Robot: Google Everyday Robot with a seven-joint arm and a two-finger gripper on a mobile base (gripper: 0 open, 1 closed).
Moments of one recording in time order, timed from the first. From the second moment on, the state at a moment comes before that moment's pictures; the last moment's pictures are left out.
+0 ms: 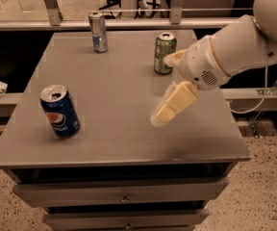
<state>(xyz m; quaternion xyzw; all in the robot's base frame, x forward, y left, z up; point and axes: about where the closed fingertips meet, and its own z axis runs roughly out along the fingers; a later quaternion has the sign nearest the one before) 0.490 -0.064 0.920 -0.57 0.72 0.20 0.33</state>
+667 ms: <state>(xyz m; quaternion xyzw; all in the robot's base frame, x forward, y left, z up) 0.494 -0.043 0.922 -0.57 0.69 0.24 0.37</state>
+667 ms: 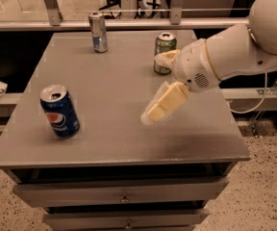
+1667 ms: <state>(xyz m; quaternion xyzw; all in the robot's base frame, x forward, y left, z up) 0.510 0.080 0.892 -0.58 0.61 0.36 0.41</state>
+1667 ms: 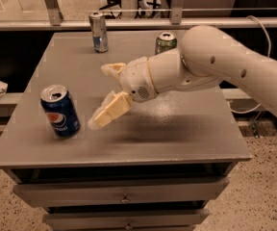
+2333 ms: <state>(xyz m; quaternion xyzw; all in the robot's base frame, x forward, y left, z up) 0.491 0.140 0.880 -0.57 0.58 0.43 0.40</state>
